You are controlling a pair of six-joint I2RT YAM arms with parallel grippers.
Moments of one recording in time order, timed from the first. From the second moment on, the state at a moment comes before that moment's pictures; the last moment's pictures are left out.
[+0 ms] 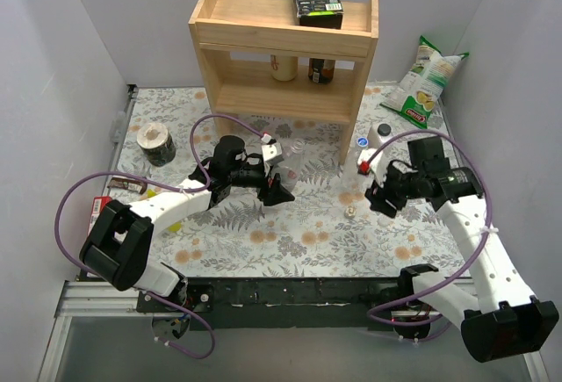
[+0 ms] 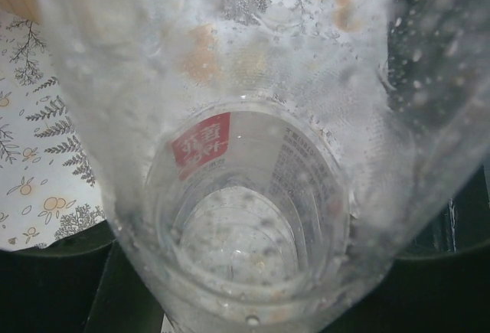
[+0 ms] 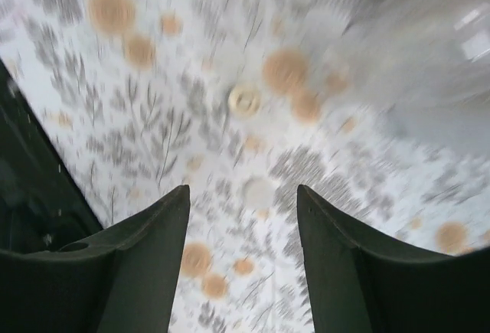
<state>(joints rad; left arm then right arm) -0.57 1.44 0.79 0.21 0.85 0.14 0.26 1.00 1.12 -1.05 -0.54 -0.79</state>
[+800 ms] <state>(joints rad) -0.57 1.43 0.79 0.12 0.82 0.07 0.17 1.17 0.69 -0.78 -0.26 -0.99</state>
